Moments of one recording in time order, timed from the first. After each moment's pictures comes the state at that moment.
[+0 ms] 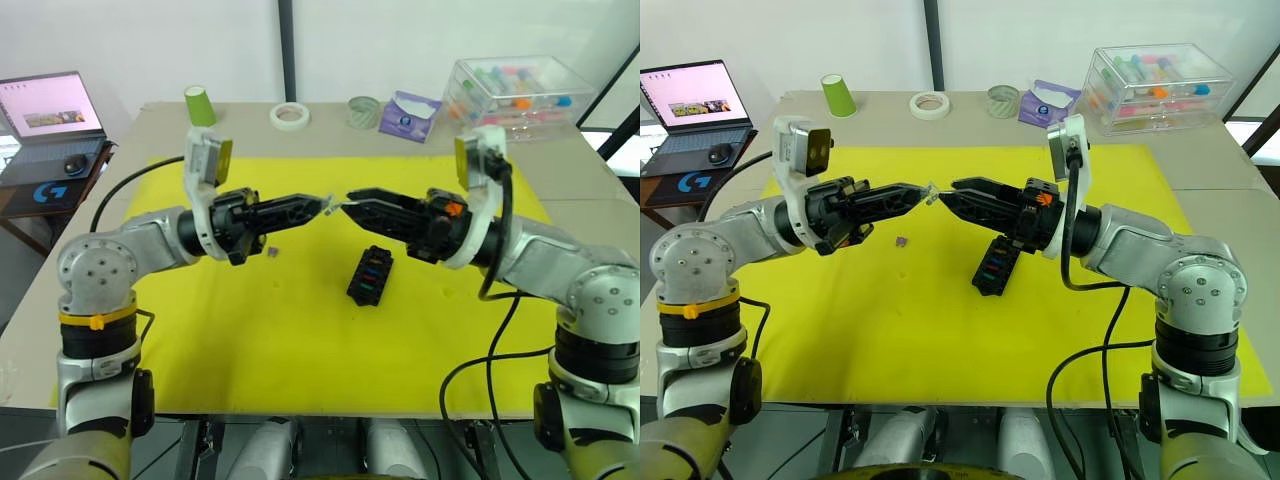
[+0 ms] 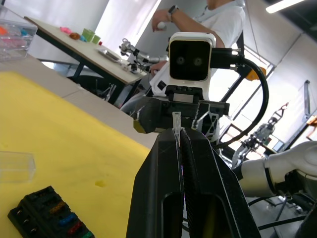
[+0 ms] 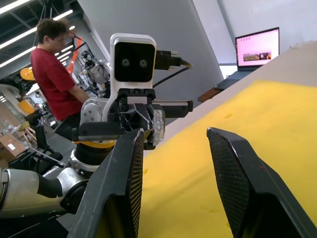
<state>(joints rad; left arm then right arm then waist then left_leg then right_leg) -0.65 0.50 0.22 -0.20 -1.28 1.15 -0.76 -0.58 -0.57 -0.19 -0.43 1.49 1.06 0.30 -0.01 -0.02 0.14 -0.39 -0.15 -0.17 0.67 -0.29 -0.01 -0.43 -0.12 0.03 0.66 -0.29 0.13</state>
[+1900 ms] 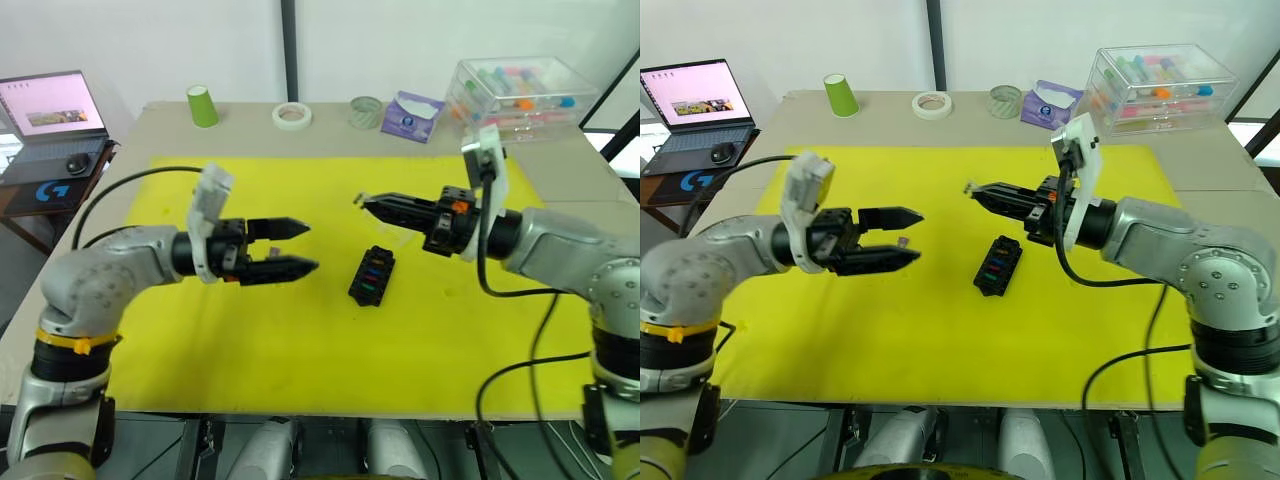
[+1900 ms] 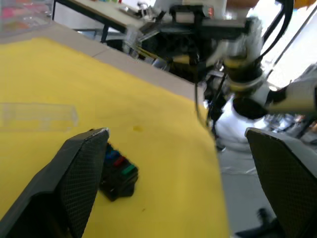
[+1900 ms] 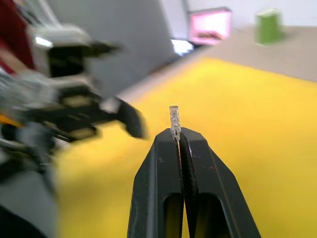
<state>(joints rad) -0.48 0.68 -0.01 -0.31 -0.86 0.75 -1.04 -0.57 -0.87 -0.07 -0.42 1.18 0.94 0.41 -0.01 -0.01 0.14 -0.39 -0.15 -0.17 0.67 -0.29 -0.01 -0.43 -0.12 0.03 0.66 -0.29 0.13</state>
